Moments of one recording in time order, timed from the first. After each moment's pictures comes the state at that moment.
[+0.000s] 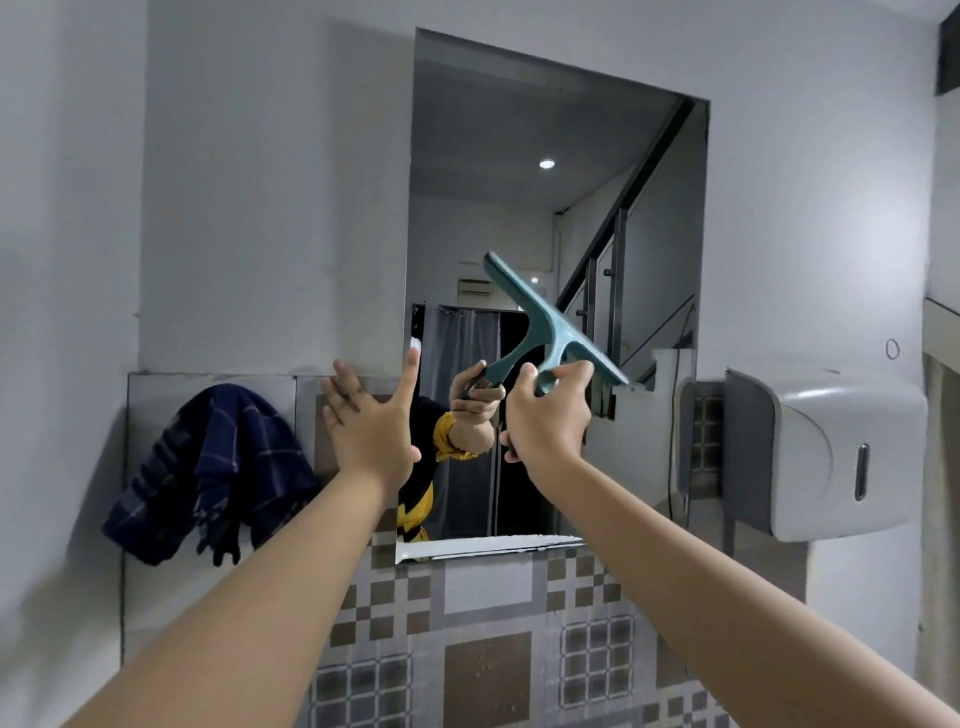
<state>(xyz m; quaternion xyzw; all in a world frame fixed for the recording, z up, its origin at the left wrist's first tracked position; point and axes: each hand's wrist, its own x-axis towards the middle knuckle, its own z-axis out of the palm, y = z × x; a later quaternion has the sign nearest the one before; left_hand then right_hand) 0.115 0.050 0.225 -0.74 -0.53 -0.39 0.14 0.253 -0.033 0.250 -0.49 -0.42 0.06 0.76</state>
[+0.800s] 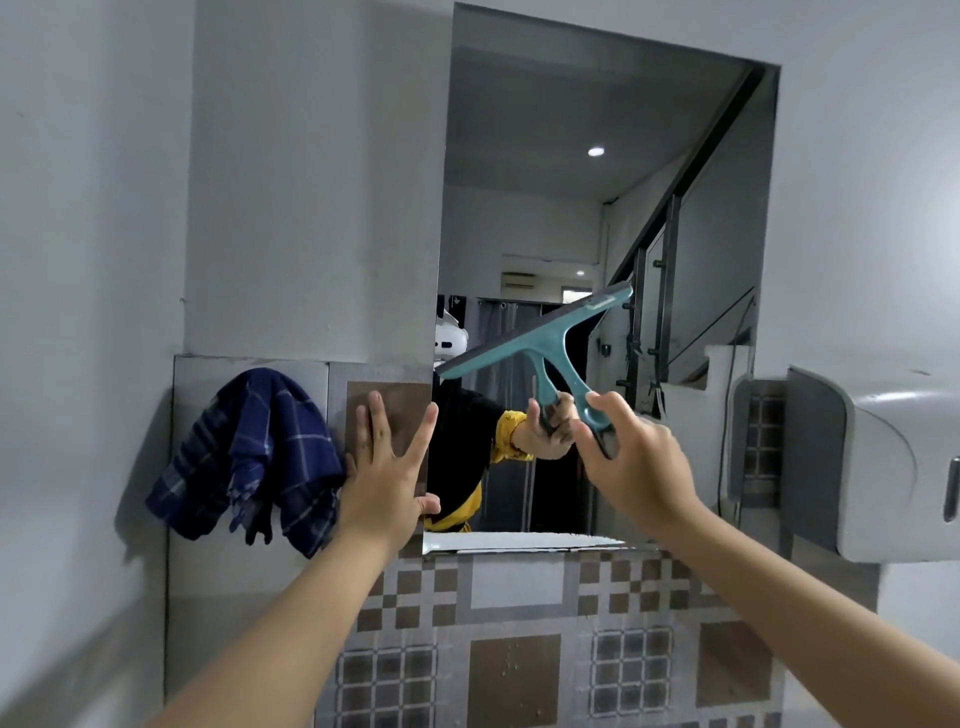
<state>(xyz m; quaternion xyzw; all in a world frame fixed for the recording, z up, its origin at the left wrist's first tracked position) 0.094 0.067 0.156 -0.77 -0.50 -0.37 0.15 0.334 -0.036 0.204 -0.50 -0.64 -0.33 0.48</state>
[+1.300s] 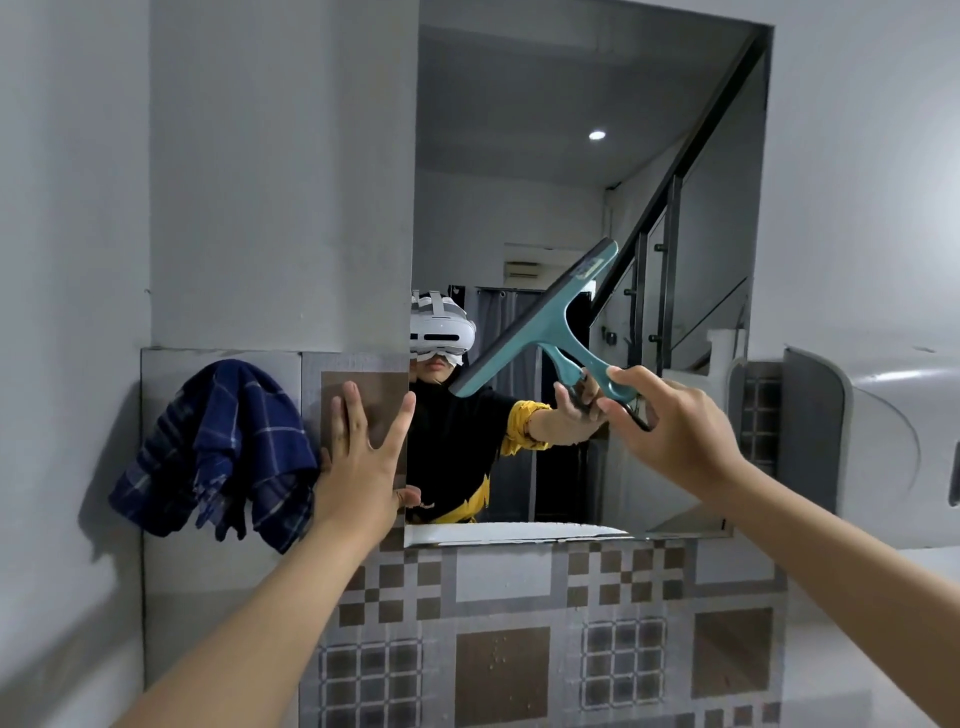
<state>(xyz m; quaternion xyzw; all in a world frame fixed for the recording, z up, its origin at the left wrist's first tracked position) 0.098 0.065 0.158 -0.75 -0.54 -0.34 0.17 0.394 -0.040 0.221 -0.48 -0.66 -0.37 0.44</state>
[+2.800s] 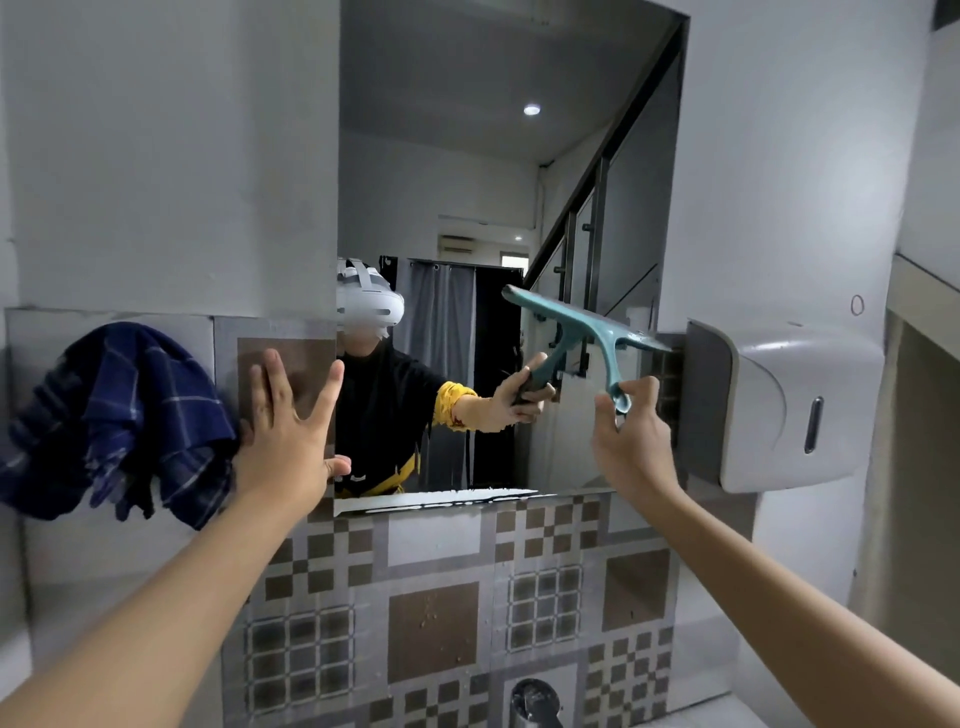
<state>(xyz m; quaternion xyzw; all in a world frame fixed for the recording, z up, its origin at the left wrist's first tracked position) 0.102 0.064 0.158 -0.74 -0.55 -0.33 0.19 0.396 -0.072 0.179 -0.61 -0.50 -0.07 0.61</state>
